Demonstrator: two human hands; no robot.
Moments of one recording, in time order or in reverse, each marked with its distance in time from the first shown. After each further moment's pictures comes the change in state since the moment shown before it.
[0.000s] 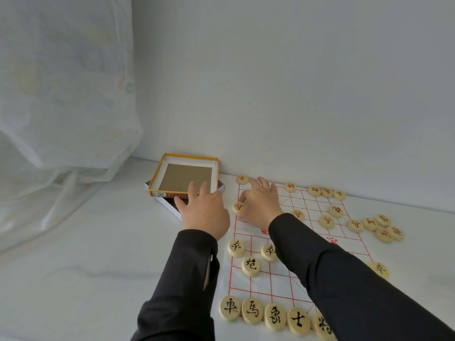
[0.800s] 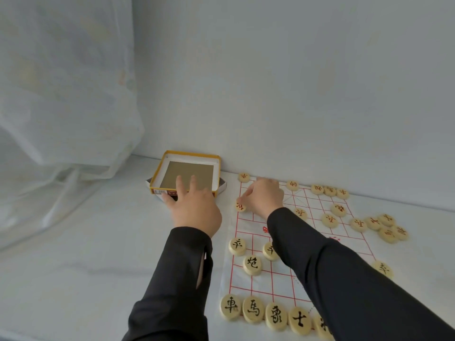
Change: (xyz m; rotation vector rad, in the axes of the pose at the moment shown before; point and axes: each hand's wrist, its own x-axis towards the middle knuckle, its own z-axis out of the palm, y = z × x) left_hand -0.005 -0.011 -0.007 0.102 0.039 -0.079; right_hand 0.013 -0.005 0.000 0.249 0.101 0.318
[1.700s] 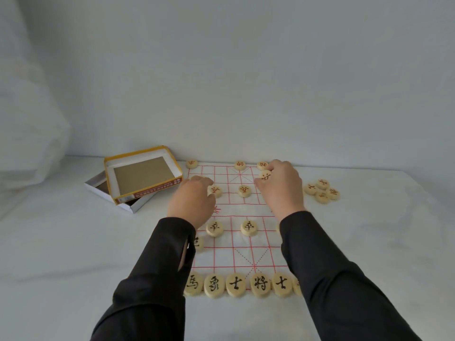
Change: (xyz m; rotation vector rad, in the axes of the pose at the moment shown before) left_hand -0.015 0.084 0.023 -0.348 -0.033 0.314; right_hand -0.069 0.112 -0.078 0.223 0.371 0.116
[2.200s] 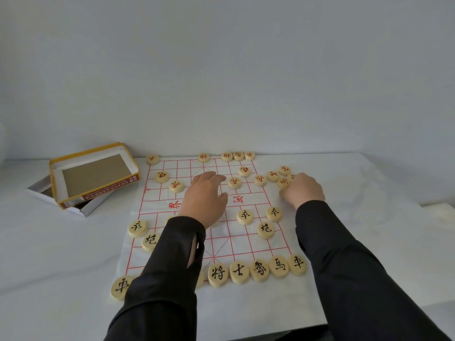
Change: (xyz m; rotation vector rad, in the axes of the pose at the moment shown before) left_hand -0.001 0.078 0.049 -0.048 -0.094 0.139; right_hand 0.018 0.115 -0.047 -0.352 -0.213 0.462
